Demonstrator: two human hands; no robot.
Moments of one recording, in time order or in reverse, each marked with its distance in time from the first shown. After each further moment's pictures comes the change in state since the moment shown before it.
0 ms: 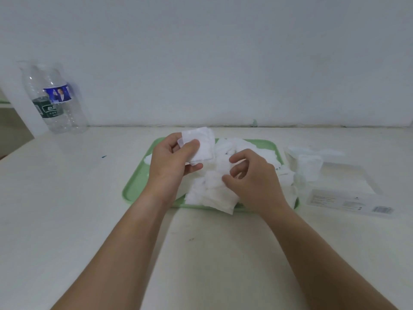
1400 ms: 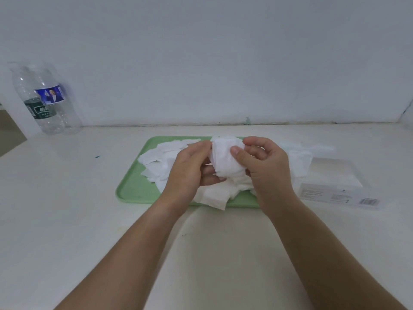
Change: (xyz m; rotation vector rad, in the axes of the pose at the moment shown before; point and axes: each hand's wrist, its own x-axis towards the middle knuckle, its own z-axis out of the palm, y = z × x) left_hand -0.024 -0.005 0.037 -0.003 -0.207 -0.122; right_hand -0.002 -0.002 -0.021 0.886 0.170 0.150
